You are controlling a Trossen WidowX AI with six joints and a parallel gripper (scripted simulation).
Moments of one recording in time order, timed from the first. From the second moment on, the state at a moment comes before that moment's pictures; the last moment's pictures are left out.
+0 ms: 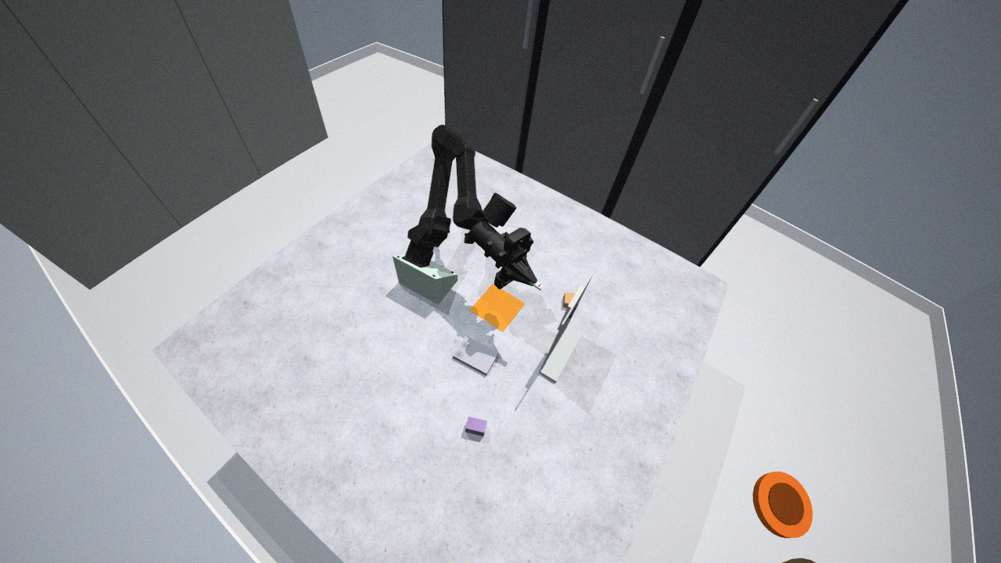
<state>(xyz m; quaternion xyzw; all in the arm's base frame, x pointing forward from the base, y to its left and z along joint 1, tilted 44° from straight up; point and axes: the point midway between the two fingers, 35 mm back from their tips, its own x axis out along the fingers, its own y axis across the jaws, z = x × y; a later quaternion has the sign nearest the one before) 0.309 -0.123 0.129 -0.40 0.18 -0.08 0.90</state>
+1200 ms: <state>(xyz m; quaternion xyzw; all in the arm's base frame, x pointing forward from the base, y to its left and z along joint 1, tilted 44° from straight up) 0.278 -0.053 0.025 -0.51 0.18 0.34 0.77</state>
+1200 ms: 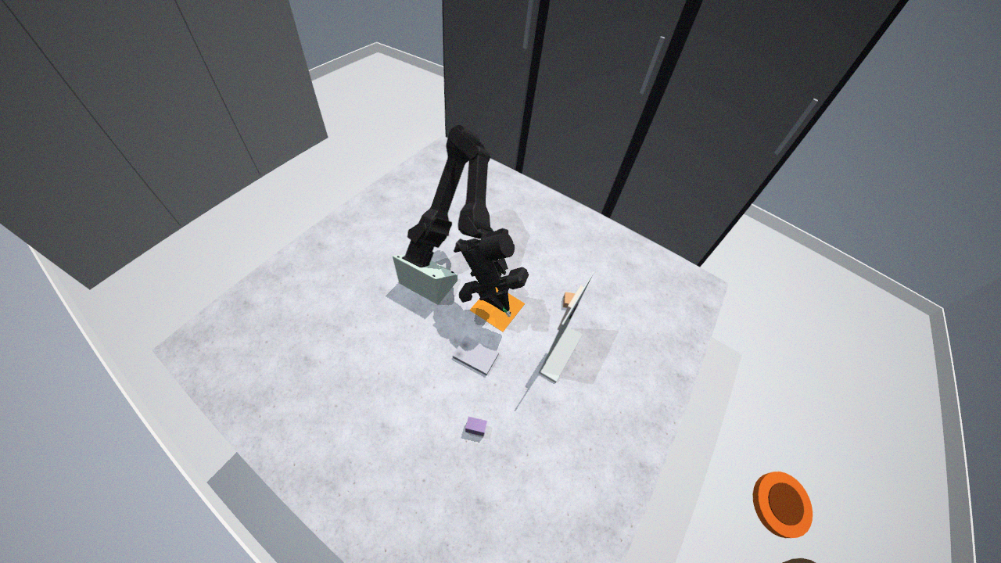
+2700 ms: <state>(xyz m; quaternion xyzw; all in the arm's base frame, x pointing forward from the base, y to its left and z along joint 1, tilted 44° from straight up) 0.245 -0.002 0.032 -0.48 -0.06 0.47 0.74</state>
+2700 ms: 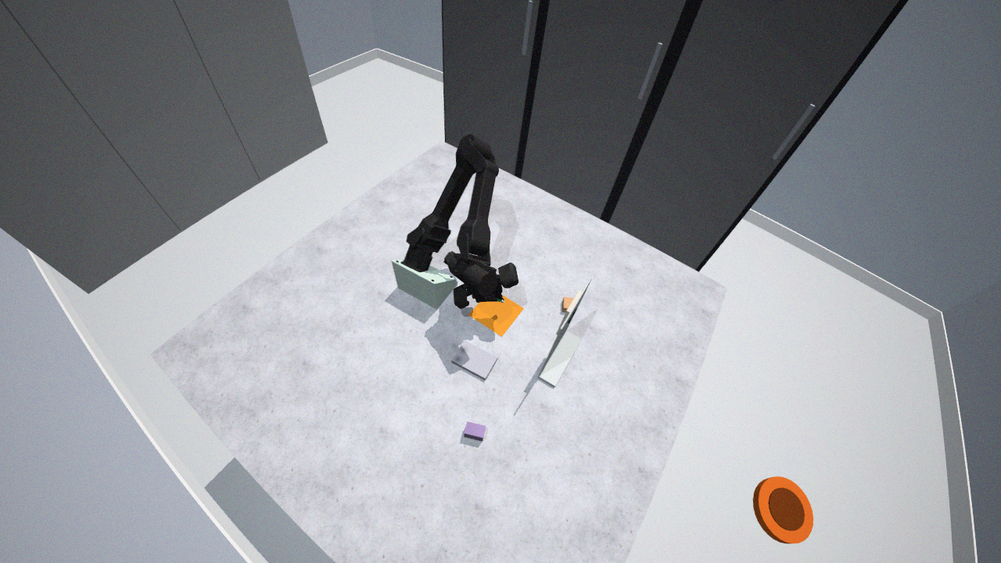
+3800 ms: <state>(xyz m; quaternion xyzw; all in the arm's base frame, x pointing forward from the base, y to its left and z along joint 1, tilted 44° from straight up) 0.249 0.012 0.012 -0.48 -0.06 0.47 0.74</state>
